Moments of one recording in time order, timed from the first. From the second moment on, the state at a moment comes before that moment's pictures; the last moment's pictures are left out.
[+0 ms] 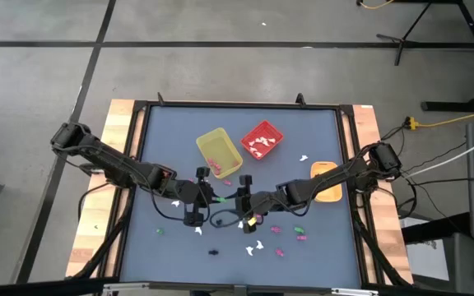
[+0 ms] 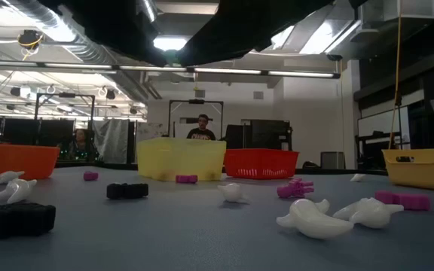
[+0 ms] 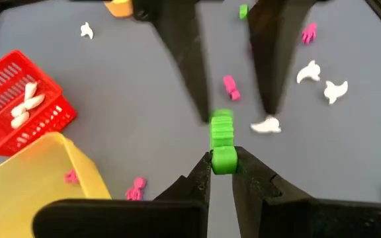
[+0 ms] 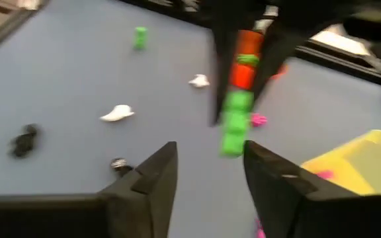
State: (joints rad) left arm -0.34 1.37 0.84 -0.17 -0.29 -0.08; right arm 0.34 1.82 1.18 0.10 0.30 -0.11
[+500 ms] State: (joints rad) left arm -0.34 1.19 0.84 -0.86 -0.28 -0.46; right arm 0.47 1.81 1.18 -0.13 0.07 0.17
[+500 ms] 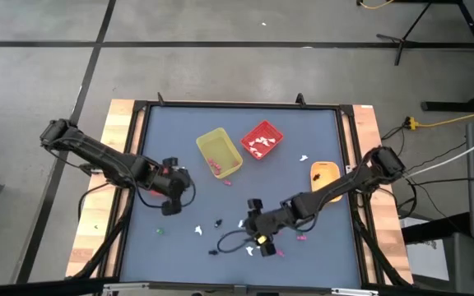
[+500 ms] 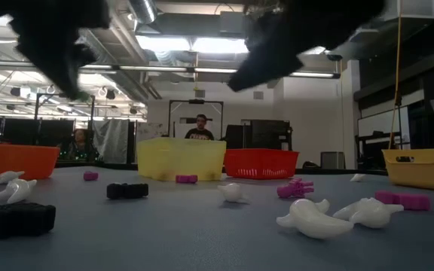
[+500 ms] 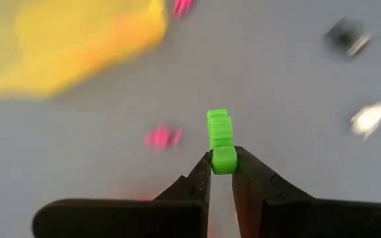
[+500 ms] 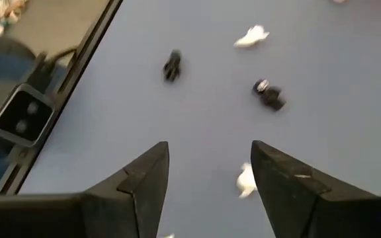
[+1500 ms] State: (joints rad) left arm -0.34 1.20 0.84 -1.24 -0.35 -0.71; right arm 0.52 1.81 1.18 -0.27 -0.07 0.17
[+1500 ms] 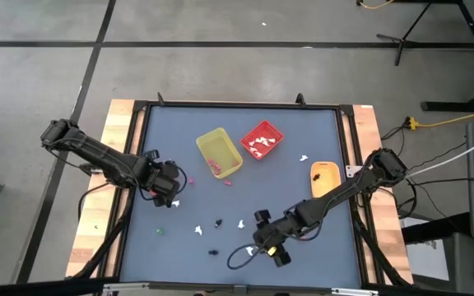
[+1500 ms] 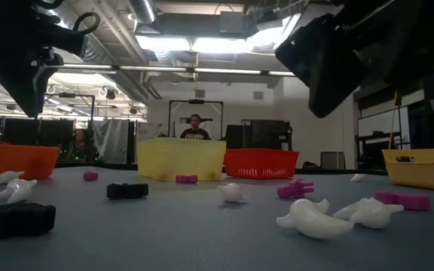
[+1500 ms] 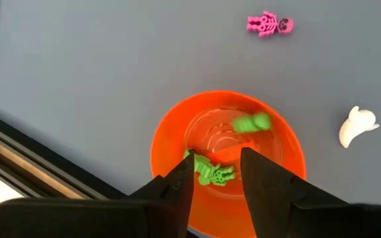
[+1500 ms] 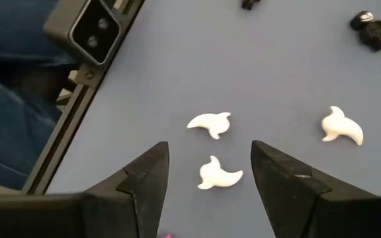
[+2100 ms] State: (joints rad) left arm -0.34 1.20 0.84 -1.19 -0.35 -0.73; right arm 0.62 1.91 1.18 -0.27 0.03 -0.16
